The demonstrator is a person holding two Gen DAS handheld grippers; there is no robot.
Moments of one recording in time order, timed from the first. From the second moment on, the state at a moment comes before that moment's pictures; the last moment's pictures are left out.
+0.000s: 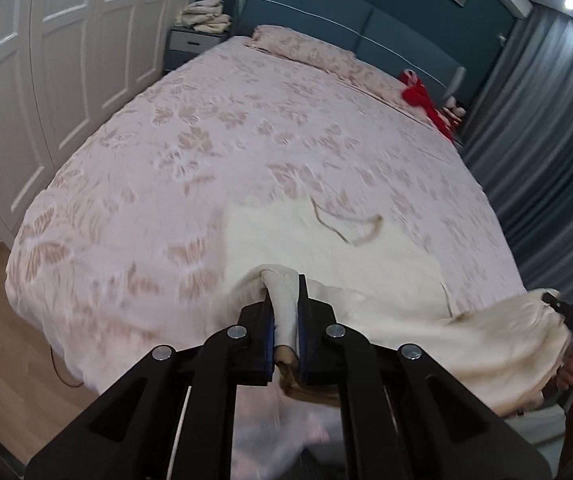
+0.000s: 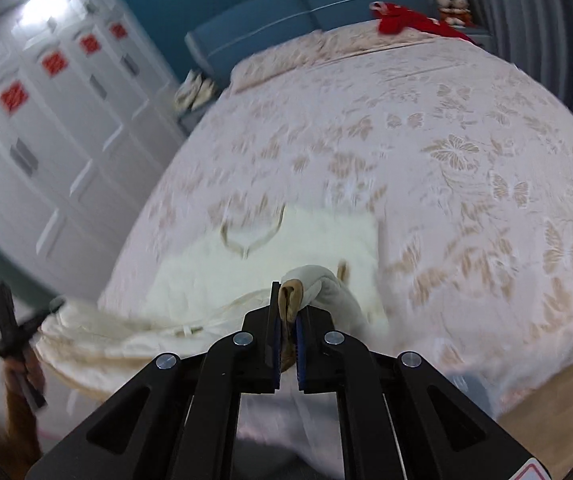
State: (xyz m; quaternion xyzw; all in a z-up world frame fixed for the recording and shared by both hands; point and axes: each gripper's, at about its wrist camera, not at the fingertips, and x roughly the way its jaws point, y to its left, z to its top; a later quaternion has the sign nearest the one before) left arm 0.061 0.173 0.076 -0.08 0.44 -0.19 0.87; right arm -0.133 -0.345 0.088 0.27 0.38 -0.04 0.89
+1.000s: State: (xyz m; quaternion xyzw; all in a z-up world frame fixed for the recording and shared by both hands) left arm 0.234 0.073 -0.124 0.03 0.52 -0.06 0.85; right arm 0.026 -0.384 -0.113 0.34 0.40 -0.18 0.83
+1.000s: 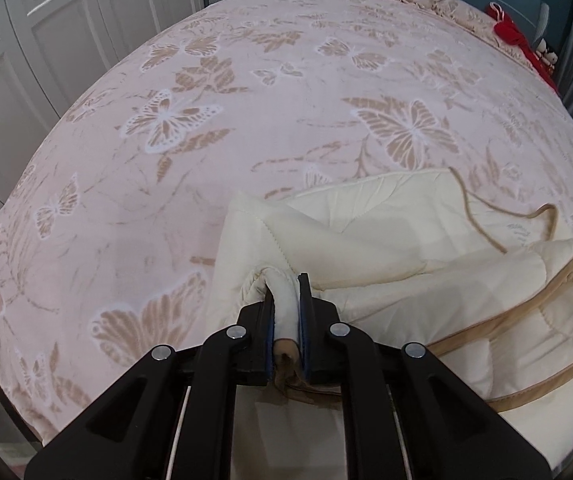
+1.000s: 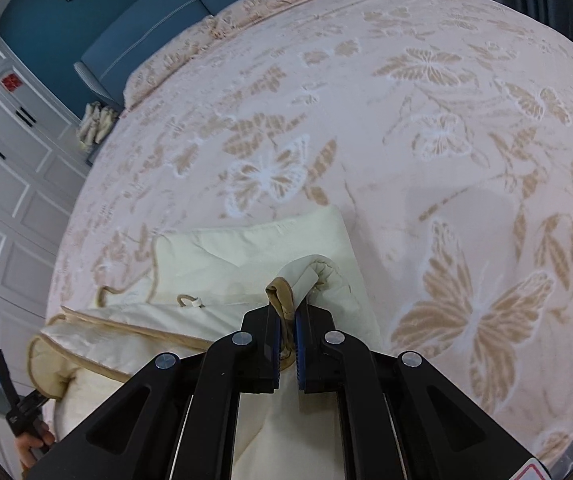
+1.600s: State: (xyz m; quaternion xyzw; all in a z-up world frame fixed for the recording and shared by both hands) left arm 0.188 0.154 -0.022 -0.09 0.38 -0.13 0.91; right arm -0.049 -0.397 -0.009 0.29 0.28 -0.16 0.90
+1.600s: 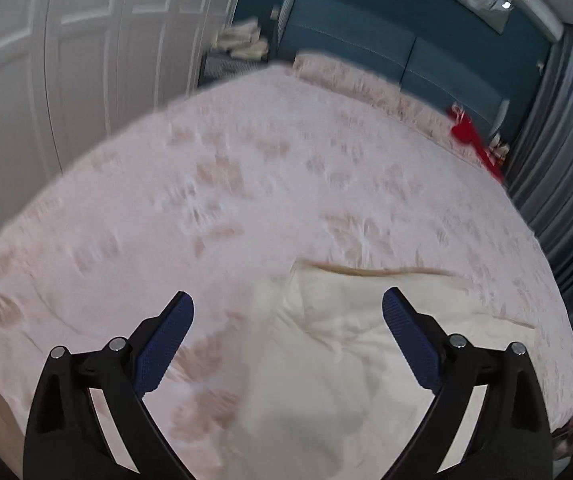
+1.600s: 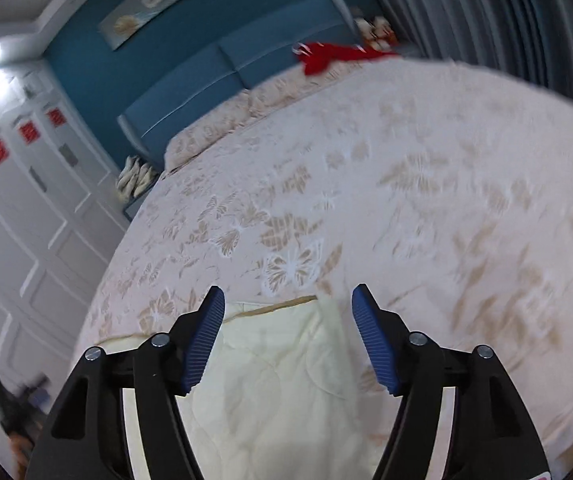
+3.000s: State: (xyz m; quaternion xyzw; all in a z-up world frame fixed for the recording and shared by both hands) left arm 0.281 0.086 -0.133 -0.04 0.50 -0.12 0.86; right arm 0.071 -0.384 -0.131 0.25 0.42 -0.17 0.86
